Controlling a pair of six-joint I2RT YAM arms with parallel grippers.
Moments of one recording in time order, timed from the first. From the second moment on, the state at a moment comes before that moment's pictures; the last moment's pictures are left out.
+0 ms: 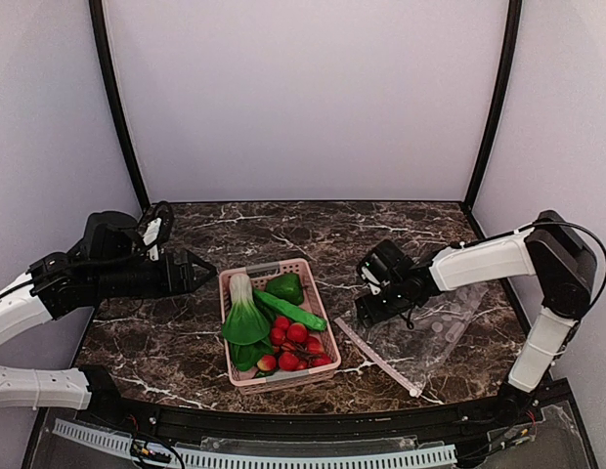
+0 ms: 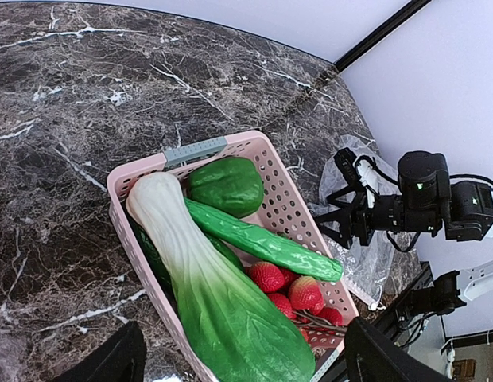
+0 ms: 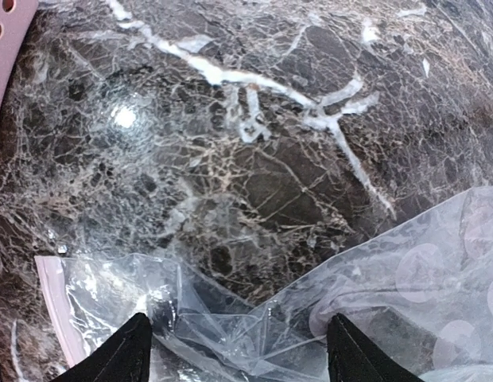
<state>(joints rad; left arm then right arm) -0.74 0.83 0.80 -0.55 0.01 -0.69 0.78 1.74 0.95 -0.35 0.11 0.28</state>
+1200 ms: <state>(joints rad) -0.97 1.18 1.04 -0.26 0.11 -0.67 0.80 1.11 1.06 -0.40 0.14 0.48</state>
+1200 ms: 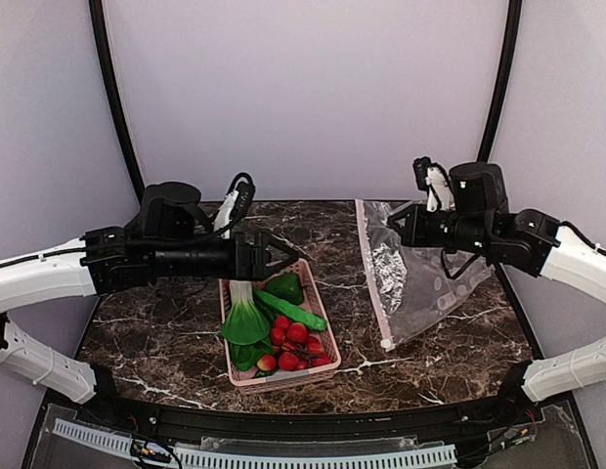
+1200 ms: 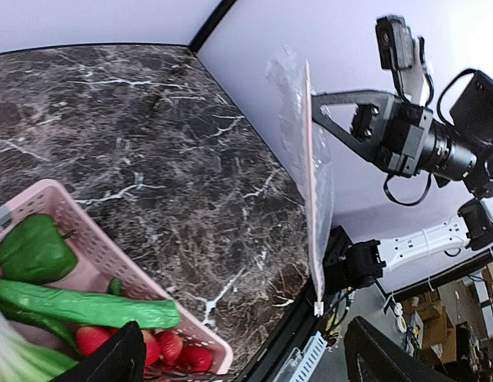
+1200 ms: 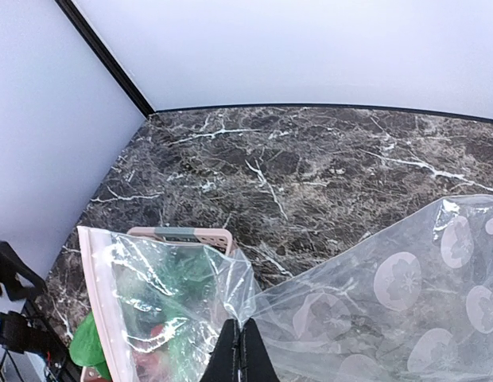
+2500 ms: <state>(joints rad) -1.18 1.50 1.04 0.02 0.18 -0.83 0.90 1.26 1.26 -0.27 0.24 0.53</state>
